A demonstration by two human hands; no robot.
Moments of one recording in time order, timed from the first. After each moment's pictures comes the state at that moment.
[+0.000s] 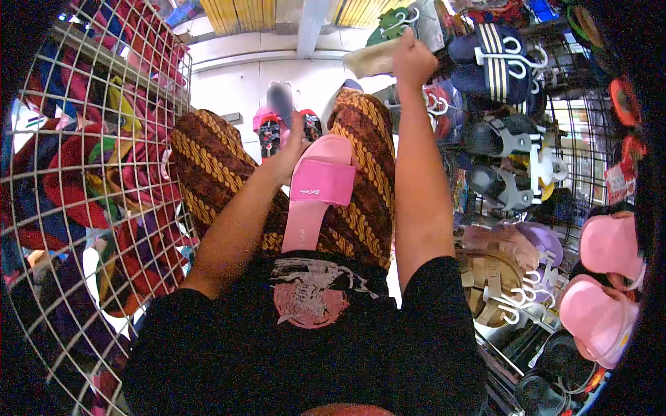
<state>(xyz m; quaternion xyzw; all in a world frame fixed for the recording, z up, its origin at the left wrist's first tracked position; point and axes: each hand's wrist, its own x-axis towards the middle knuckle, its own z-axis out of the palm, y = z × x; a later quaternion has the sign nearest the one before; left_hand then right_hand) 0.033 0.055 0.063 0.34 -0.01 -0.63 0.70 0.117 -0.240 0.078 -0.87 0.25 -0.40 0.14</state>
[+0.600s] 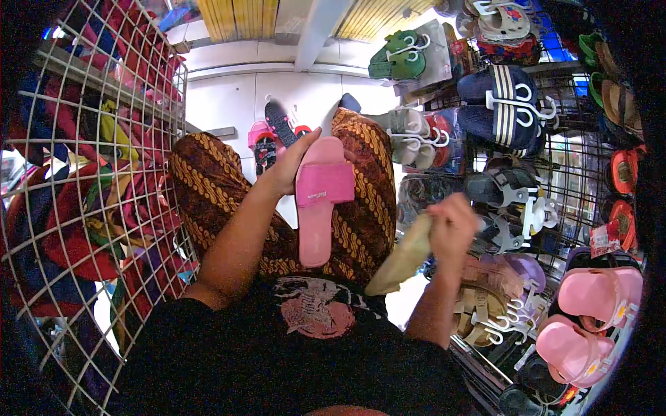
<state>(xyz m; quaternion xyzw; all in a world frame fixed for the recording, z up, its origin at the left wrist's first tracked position) 0.096 0.046 0.034 0.20 0.00 -0.61 0.77 -0.097 -0.166 0.194 -0.95 0.12 -0.17 0.21</state>
